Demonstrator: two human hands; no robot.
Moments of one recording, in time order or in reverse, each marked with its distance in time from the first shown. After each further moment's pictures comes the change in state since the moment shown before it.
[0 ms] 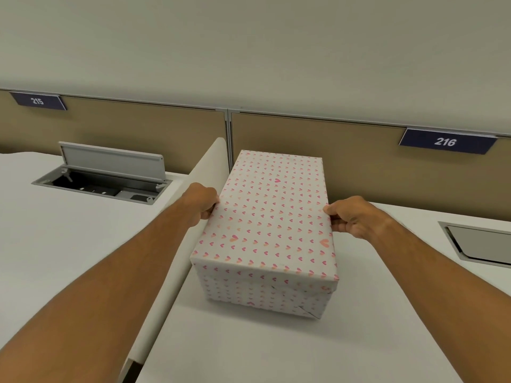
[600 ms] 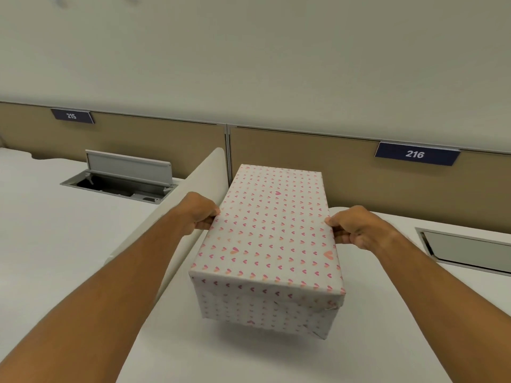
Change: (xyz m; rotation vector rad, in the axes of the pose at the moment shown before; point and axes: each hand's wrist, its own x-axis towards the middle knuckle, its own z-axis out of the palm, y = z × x) left_hand -0.110 -0.003 0.008 -0.029 -0.031 0.032; right_hand -0.069 0.017 -0.067 -0.075 -0.058 -0.020
